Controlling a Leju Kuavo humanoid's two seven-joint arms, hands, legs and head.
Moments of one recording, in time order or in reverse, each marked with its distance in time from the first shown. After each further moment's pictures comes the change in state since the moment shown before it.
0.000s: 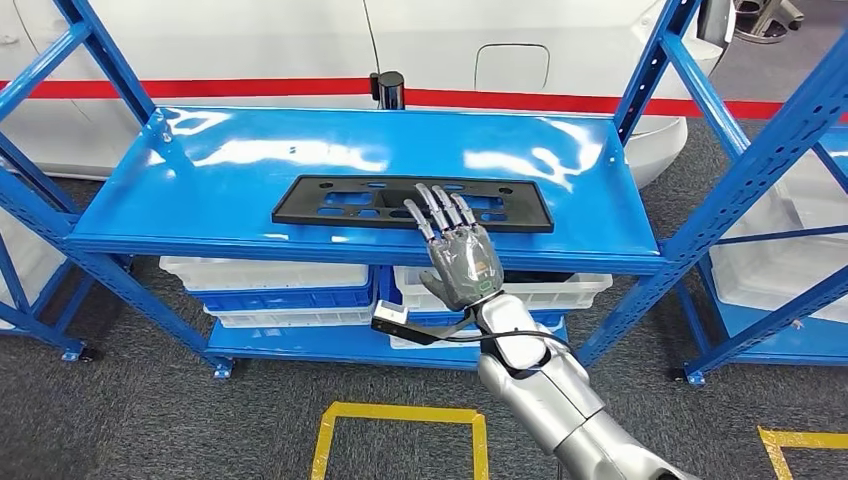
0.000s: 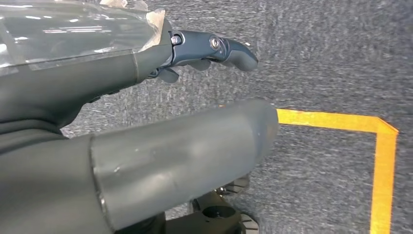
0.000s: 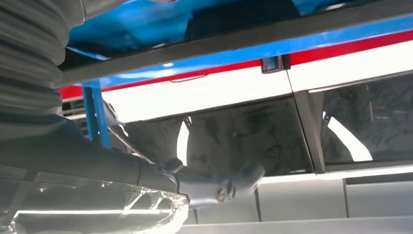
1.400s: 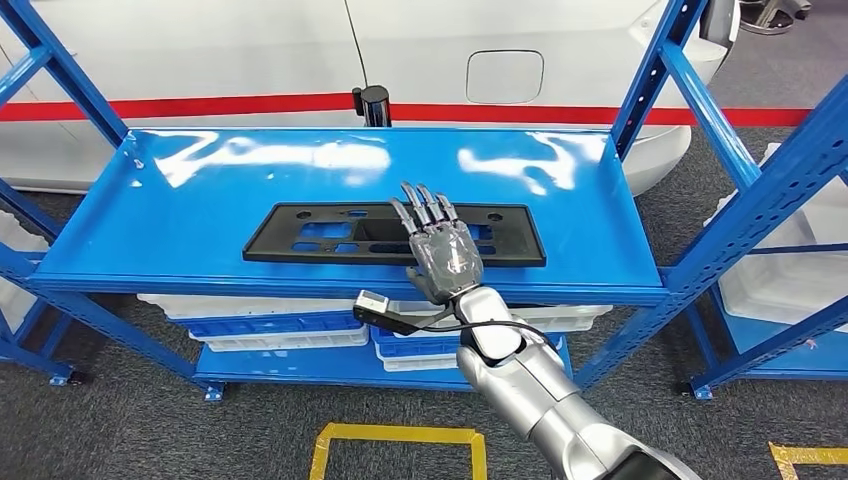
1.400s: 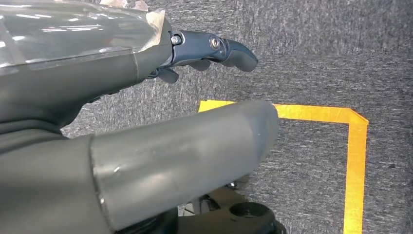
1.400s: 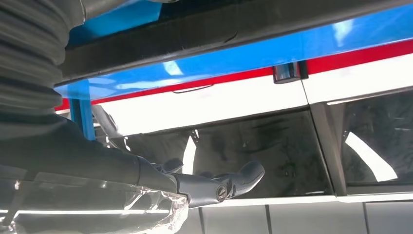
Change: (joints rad) left arm 0.000 -0.002 0.000 -0.001 -0.005 0.002 -0.010; right arm -0.081 0.087 0.011 0.194 0.048 -0.051 0.035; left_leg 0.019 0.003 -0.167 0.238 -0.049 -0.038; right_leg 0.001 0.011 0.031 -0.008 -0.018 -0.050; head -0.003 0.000
